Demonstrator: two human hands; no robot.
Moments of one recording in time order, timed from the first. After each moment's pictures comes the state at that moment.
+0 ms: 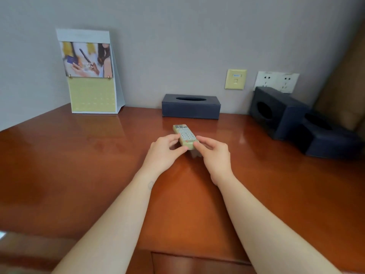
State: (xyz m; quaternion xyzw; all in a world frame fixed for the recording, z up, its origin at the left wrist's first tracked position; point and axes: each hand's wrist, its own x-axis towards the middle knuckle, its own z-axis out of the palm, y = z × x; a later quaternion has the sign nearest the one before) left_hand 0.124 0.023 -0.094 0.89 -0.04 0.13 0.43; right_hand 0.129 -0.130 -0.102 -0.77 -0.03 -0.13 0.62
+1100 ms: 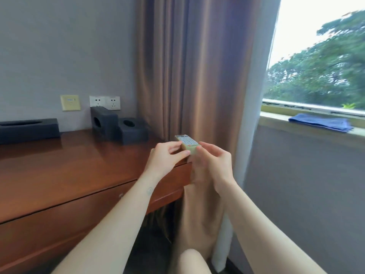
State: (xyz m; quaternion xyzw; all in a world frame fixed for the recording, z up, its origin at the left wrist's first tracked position) left_hand -0.170 -0.314 -0.026 0.75 -0.38 0.00 0.54; right_hand -0.266 -0.440 -0.039 -0.67 0.18 -0.42 0.59
